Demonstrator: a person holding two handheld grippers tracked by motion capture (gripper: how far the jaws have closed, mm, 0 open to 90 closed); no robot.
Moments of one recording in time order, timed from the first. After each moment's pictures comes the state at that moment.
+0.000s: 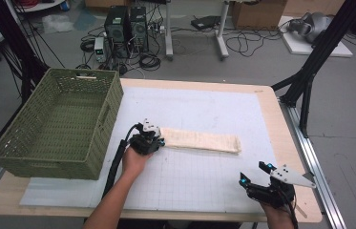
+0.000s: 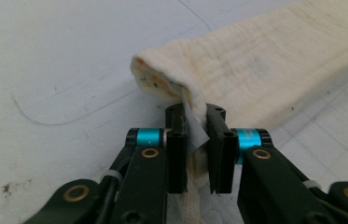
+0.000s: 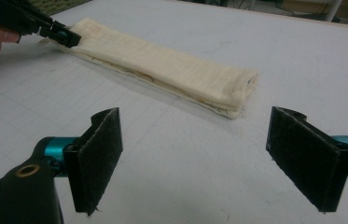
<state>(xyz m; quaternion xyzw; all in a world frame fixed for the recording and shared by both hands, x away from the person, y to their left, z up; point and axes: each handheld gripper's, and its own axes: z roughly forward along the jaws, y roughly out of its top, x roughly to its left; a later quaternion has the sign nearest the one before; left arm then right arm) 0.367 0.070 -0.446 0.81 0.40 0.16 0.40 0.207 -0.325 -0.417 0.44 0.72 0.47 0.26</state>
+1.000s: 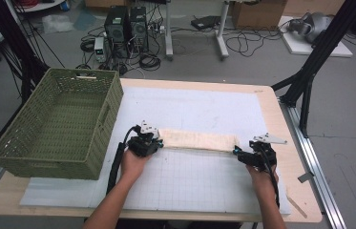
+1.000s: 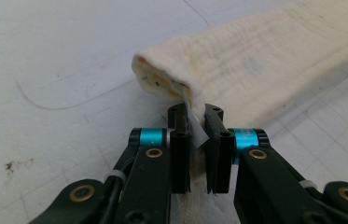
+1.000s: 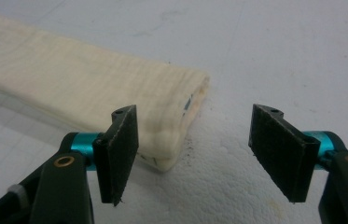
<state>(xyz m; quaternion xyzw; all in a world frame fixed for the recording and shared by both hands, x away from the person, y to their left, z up) 0.359 0.074 -0.446 0.80 0.41 0.16 0.40 0.319 -0.318 -0.438 0.53 0.72 0.37 0.25</state>
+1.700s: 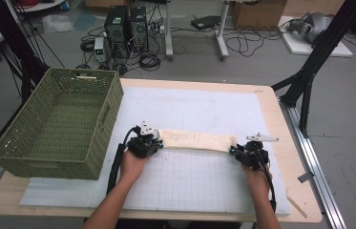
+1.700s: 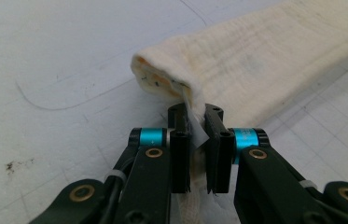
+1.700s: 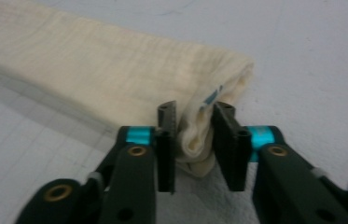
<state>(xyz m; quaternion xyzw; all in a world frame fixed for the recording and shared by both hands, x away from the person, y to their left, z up) 0.357 0.076 -0.448 0.80 0.41 0.16 0.41 0.328 -0.307 -0.451 0.52 0.74 0.38 0.18</state>
